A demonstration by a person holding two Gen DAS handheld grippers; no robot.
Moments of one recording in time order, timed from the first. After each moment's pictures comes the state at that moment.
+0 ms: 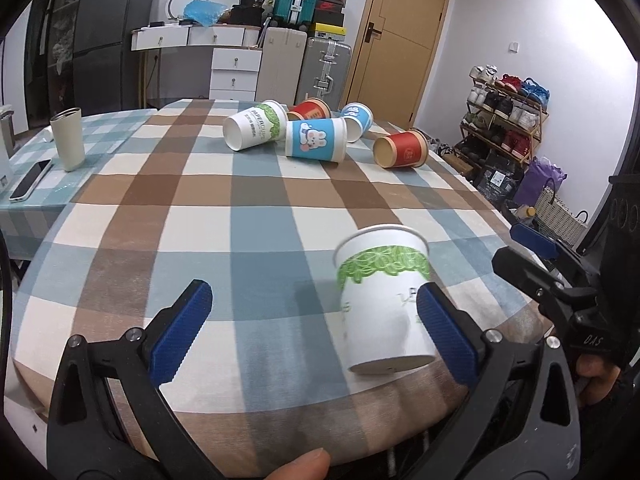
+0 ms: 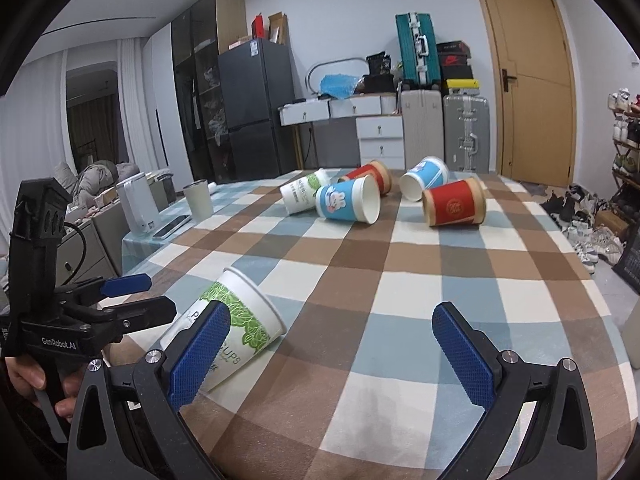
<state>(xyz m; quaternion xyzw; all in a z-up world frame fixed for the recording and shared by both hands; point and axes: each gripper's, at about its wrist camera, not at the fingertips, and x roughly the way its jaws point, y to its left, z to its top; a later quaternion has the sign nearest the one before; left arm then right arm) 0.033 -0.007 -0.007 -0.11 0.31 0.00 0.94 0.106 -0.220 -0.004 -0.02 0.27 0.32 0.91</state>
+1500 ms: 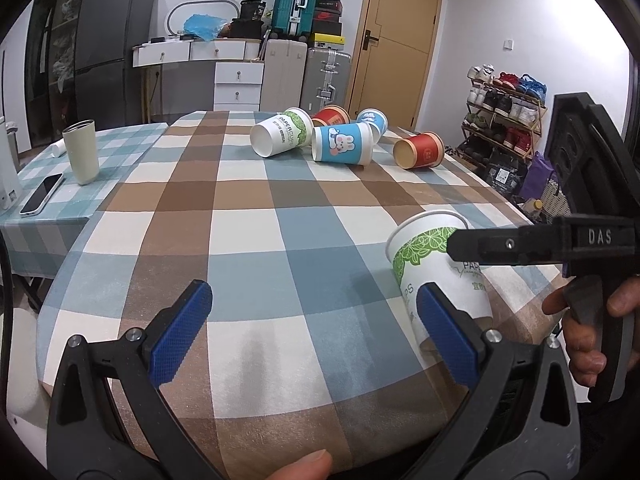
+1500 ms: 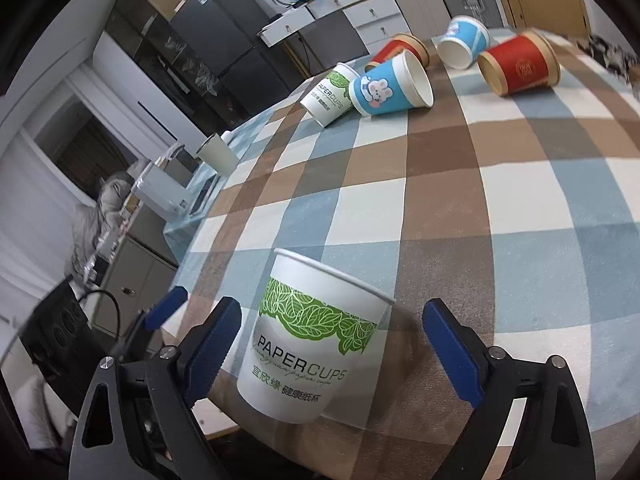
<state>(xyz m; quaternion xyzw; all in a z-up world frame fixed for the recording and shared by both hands) 0.014 0.029 -0.019 -0.08 0.29 0.01 0.95 0.154 -0.157 -0.025 0.12 0.49 0.35 0.79</state>
